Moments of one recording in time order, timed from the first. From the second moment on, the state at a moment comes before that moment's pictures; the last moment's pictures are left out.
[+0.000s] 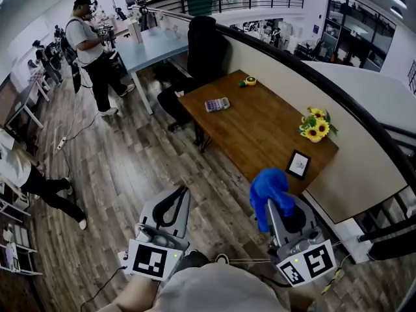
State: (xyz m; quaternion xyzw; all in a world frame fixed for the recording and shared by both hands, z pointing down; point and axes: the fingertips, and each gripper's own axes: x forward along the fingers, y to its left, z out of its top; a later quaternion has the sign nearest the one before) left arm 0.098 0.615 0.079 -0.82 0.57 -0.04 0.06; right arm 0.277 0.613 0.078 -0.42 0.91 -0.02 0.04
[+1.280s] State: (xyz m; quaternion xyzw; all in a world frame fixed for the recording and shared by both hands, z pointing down) left arm 0.005 0.468 0.109 -0.82 0.58 -0.04 0.04; right arm 0.183 0.454 0.122 -0.41 0.91 -0.04 -0.02
